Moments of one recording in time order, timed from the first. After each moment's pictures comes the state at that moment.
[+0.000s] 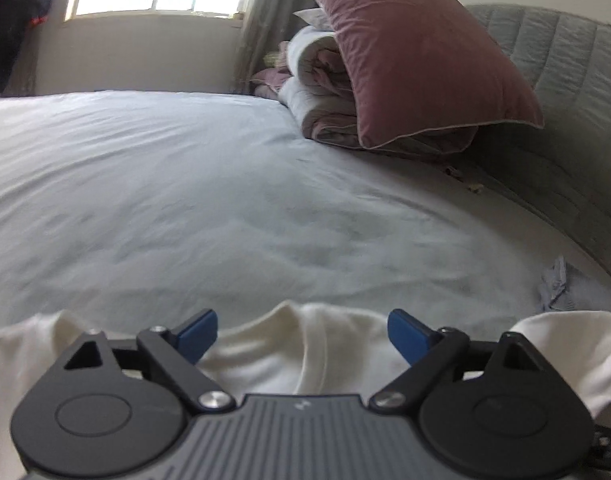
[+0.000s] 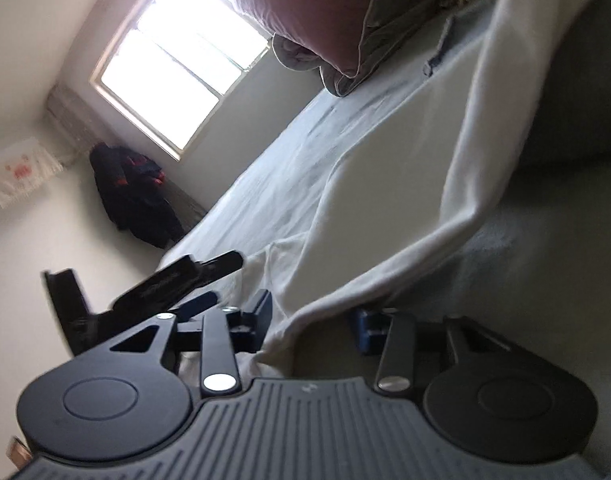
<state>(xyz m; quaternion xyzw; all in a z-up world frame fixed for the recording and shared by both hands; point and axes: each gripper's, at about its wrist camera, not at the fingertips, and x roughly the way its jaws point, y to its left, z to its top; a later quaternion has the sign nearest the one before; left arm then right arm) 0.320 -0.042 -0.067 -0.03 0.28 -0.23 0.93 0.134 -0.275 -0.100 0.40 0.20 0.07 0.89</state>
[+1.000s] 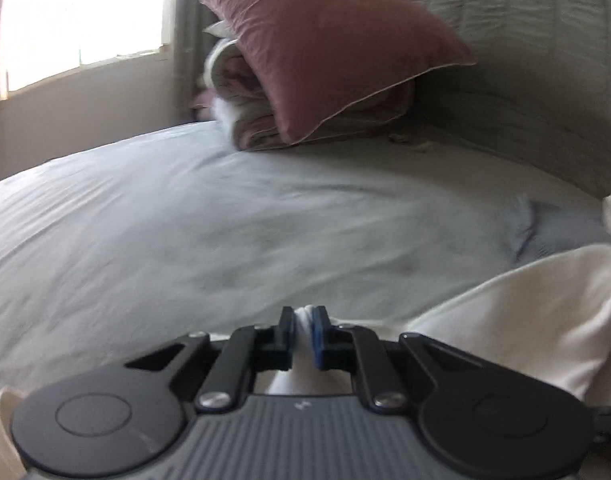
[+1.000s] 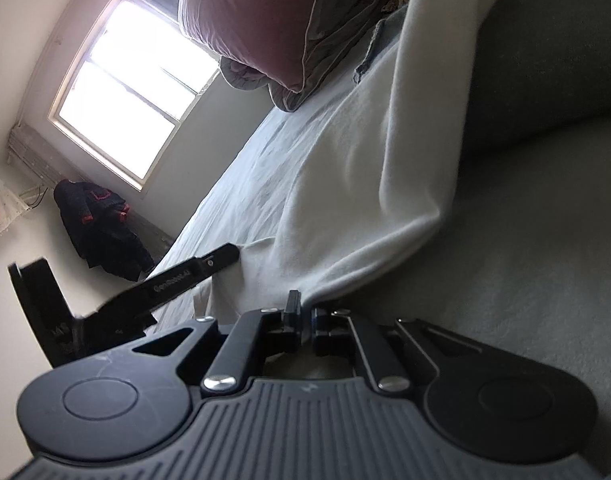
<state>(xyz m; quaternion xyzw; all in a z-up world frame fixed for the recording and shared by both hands) 0.294 -0.114 -0.070 0.09 0.25 -0.27 0.92 0.128 -0.281 -0.107 0.43 0.21 -0.01 0.88</state>
